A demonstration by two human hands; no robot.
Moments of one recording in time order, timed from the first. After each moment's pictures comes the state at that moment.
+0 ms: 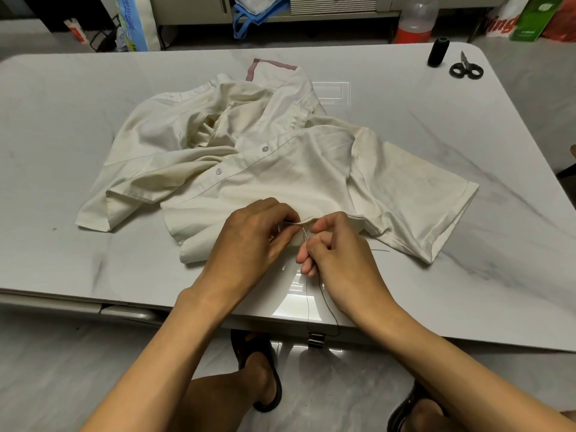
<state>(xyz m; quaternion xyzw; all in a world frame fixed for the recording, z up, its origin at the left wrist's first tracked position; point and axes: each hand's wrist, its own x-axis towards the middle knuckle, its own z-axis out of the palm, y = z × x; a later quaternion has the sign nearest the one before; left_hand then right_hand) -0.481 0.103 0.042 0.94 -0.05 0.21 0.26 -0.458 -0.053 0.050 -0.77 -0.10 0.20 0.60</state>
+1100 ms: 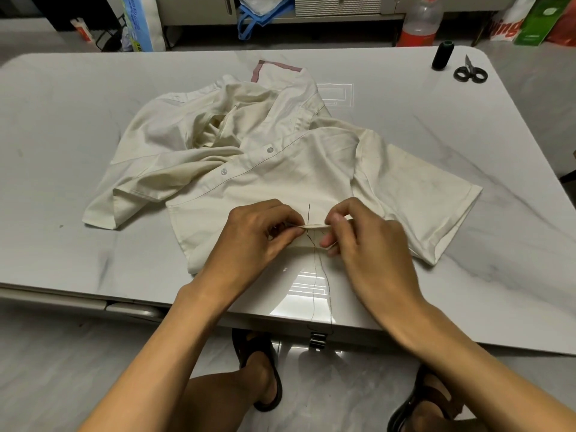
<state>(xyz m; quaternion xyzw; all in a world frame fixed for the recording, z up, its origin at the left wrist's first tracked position) -0.483 0.108 0.046 0.92 -0.08 0.20 0.32 -0.451 -0.071 0.069 -0.87 -0.17 0.03 0.47</state>
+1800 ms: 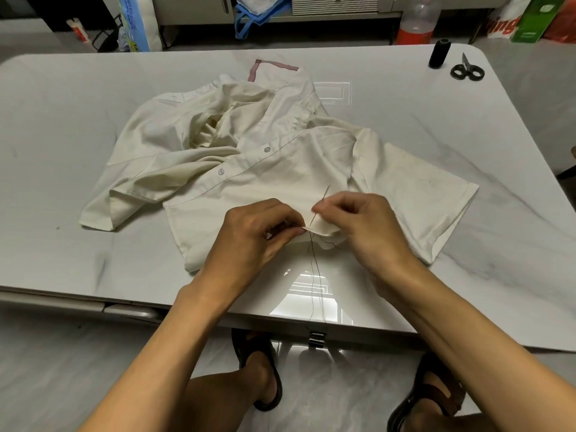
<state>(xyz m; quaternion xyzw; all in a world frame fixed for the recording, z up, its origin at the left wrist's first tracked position) -0.483 0.106 0.047 0.92 -0.11 0.23 0.31 -0.417 -0.064 0.067 -0.75 -0.07 0.17 0.63</state>
